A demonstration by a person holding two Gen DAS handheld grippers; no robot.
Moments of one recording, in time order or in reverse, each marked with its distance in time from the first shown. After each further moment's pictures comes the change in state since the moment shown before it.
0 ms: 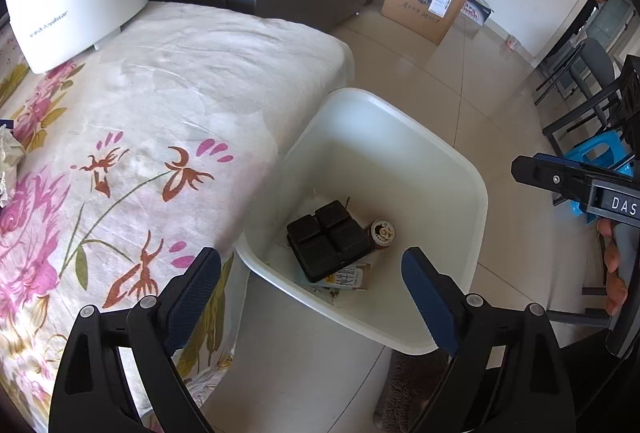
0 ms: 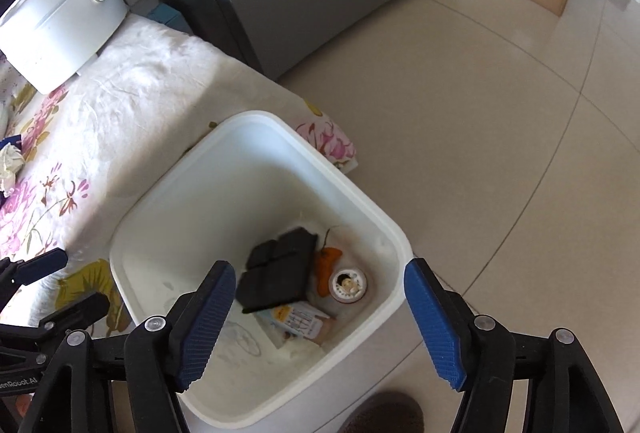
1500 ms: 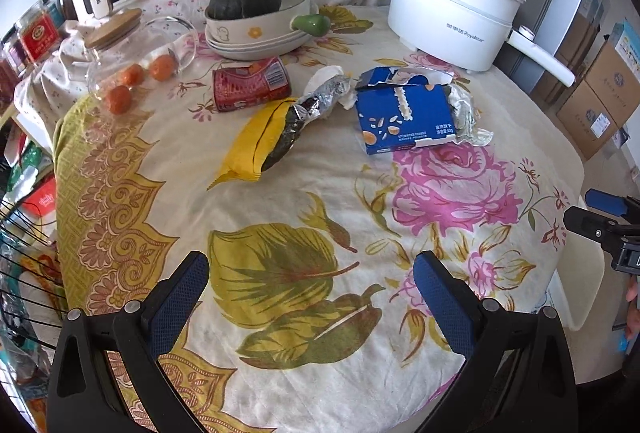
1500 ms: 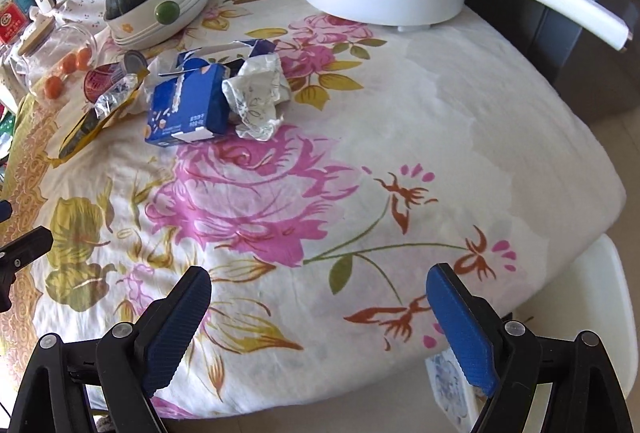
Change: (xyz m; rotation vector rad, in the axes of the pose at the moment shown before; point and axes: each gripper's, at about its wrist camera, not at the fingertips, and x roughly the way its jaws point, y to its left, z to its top) left arm -0.169 0.288 -0.123 -0.484 -0.116 0.413; right arm 0.034 0.326 -0.006 -0.480 0.041 0.168
